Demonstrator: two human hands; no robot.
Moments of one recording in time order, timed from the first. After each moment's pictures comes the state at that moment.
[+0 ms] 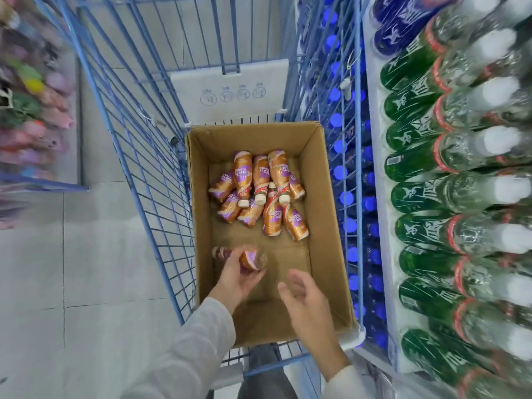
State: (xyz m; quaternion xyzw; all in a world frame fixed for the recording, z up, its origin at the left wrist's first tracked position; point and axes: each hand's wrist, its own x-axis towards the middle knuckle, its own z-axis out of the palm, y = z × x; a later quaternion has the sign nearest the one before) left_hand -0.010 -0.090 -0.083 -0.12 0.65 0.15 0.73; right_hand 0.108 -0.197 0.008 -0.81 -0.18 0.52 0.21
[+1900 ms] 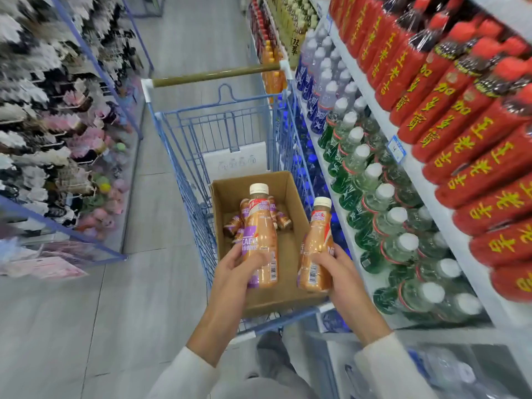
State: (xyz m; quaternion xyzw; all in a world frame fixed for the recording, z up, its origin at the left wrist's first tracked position) left_hand -0.071 -0.225 0.217 0.36 0.51 0.27 0.73; right_hand 0.117 -0.299 0.179 -0.64 -0.13 0.54 0.54
